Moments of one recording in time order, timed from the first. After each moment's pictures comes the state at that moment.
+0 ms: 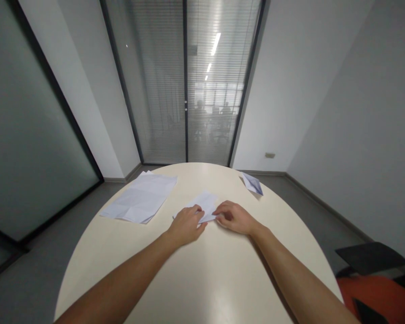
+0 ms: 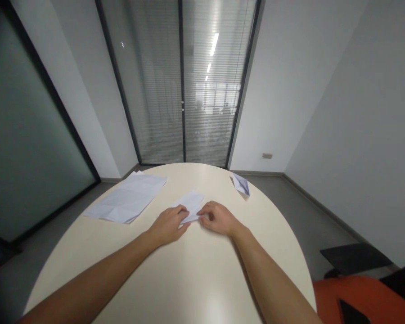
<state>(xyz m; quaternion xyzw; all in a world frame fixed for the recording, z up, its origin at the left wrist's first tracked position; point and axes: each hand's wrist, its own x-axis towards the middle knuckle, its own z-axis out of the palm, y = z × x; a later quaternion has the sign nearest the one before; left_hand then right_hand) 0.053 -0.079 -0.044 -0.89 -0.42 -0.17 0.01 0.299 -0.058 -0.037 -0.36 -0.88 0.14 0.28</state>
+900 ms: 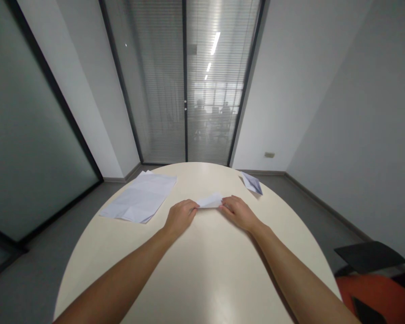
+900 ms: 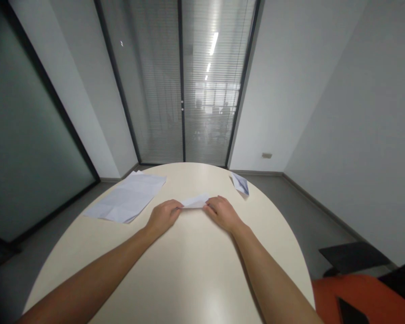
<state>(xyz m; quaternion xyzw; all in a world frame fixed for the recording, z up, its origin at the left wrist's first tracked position) 0.040 -0.054 -0.056 -0.82 -0.46 -0.34 -0.06 0.308 -0.047 -0.041 -0.44 -0.86 0.04 0.26</state>
